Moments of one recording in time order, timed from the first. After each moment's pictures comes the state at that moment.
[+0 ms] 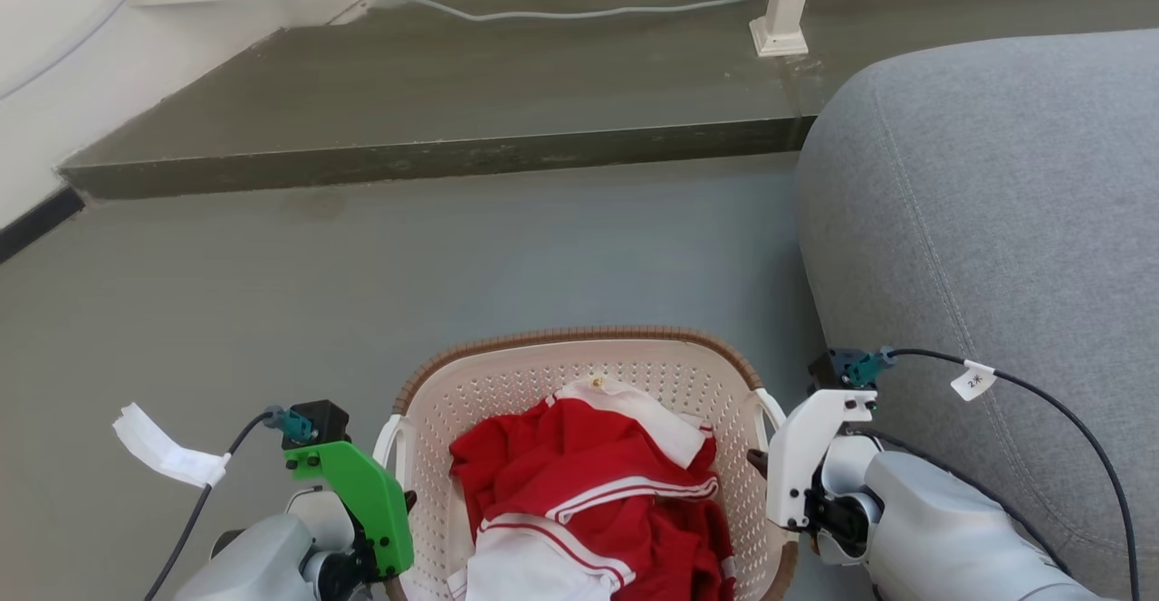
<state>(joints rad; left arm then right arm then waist) -0.55 0.14 -1.07 1.03 -1.29 -0.12 0.17 -0.57 -0.05 1.00 1.16 1.09 0.09 0.16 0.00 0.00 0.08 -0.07</state>
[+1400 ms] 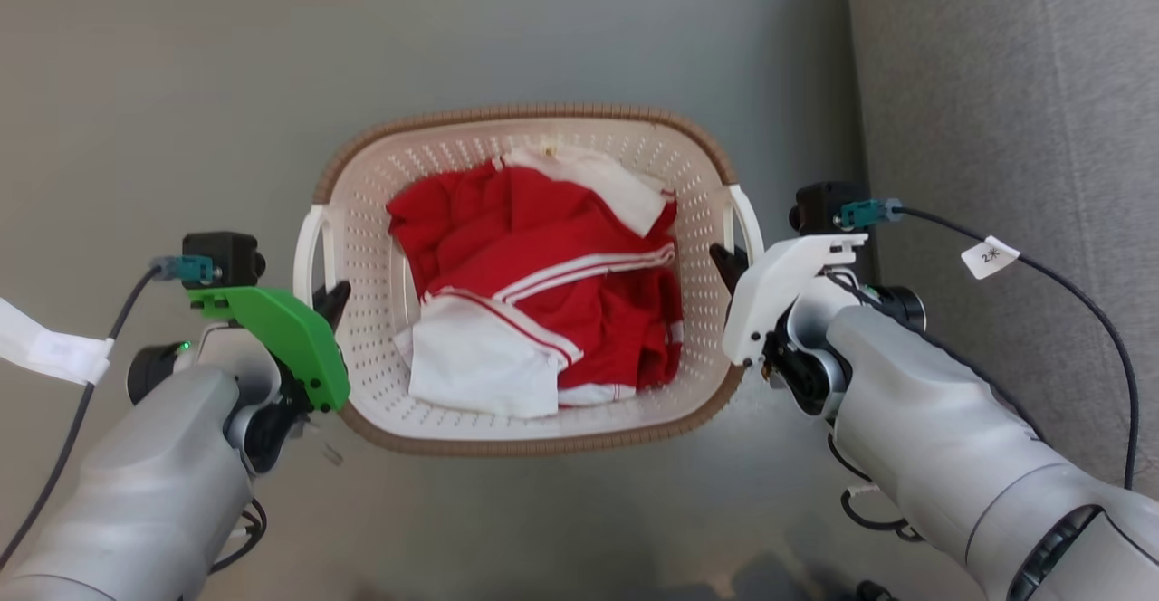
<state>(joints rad) -0.77 0.27 -1.06 0.90 -1.26 -0.12 -0.04 -0.78 -0.05 1.00 1.04 1.09 0.00 -0.07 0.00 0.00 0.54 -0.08</state>
